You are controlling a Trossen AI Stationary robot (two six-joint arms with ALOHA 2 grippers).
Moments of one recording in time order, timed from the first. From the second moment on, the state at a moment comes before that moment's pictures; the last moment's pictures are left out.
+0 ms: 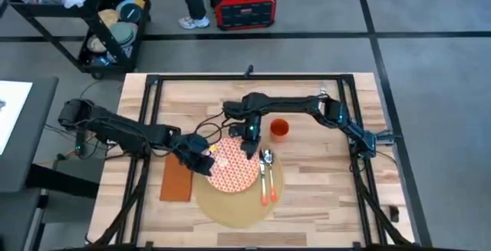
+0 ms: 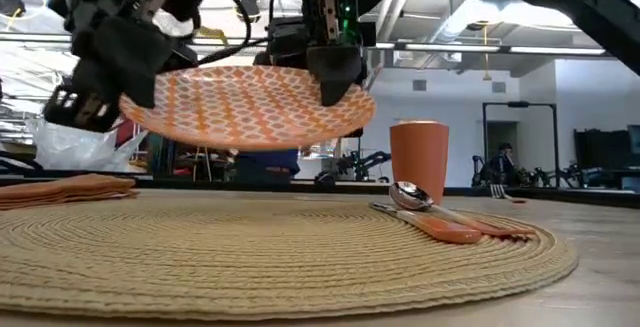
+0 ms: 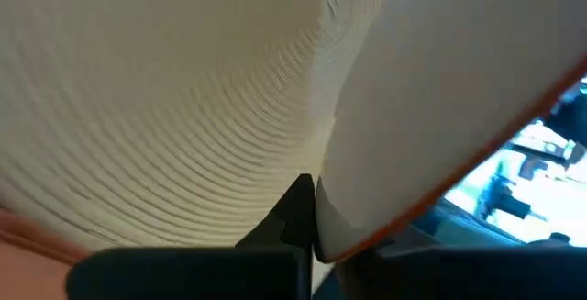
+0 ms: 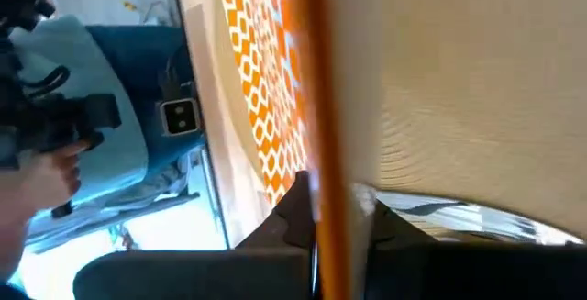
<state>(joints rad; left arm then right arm) -0.19 1.23 0.58 -0.20 0.31 -1.33 -0.15 2.31 2.02 -1.22 -0.89 -0.01</state>
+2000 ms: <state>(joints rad) -0.24 1.39 0.64 -0.47 0.20 -1.12 -0.09 2.39 2.03 -1.10 -0.60 0.04</state>
